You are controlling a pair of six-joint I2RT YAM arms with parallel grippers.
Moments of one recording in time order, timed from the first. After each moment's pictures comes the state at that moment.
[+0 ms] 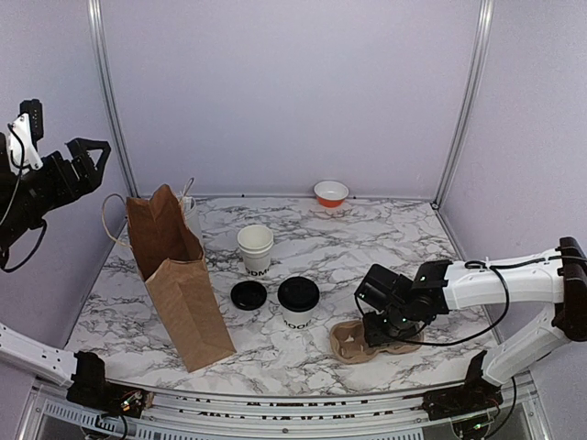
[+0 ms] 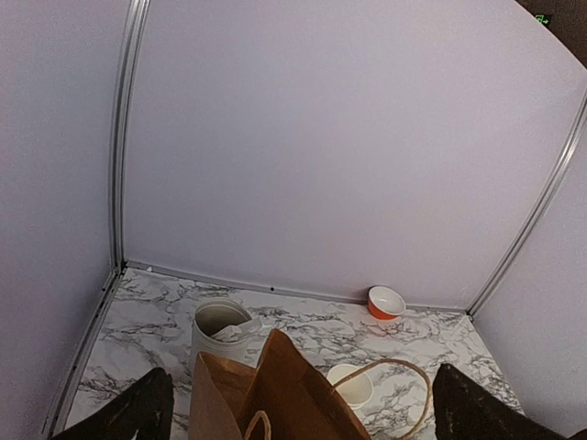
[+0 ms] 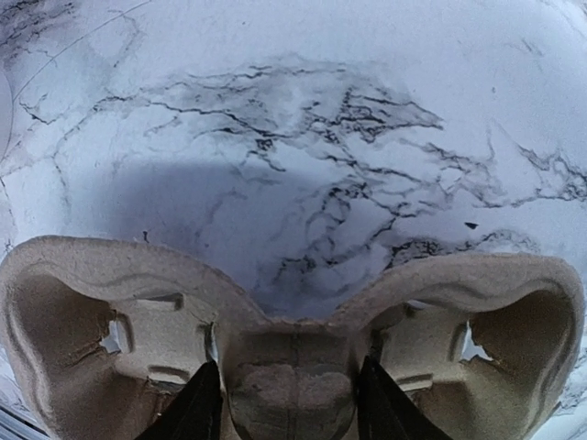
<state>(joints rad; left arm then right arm) -1.33 0.86 1.50 -0.89 -1.18 -0.54 0.99 1.39 0.78 -0.74 0.19 0.81</state>
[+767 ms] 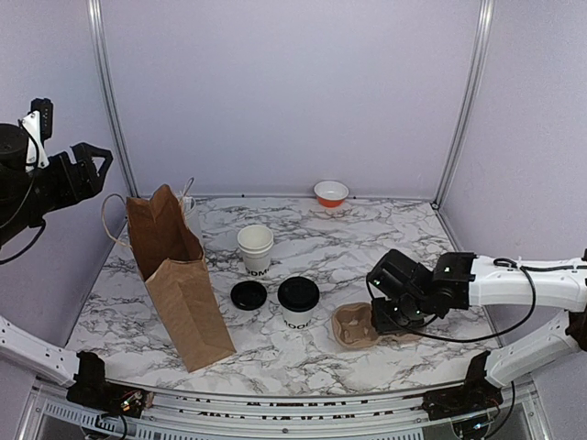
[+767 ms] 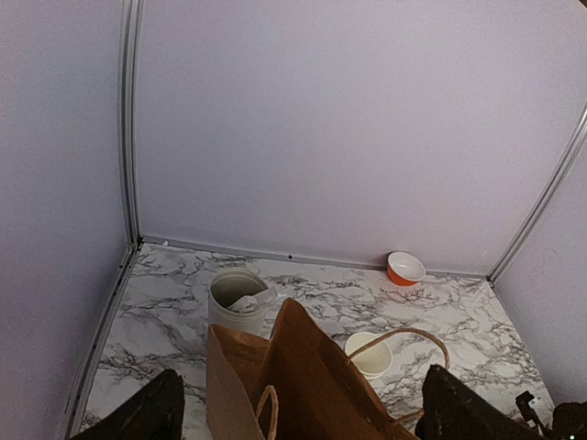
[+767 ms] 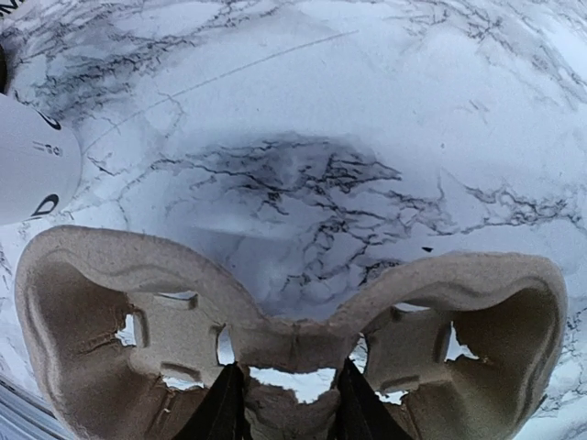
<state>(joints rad) -1.33 0.98 1.66 -1.21 -1.16 -0.73 0.99 1.25 0.81 -0.78 0.25 0.81</state>
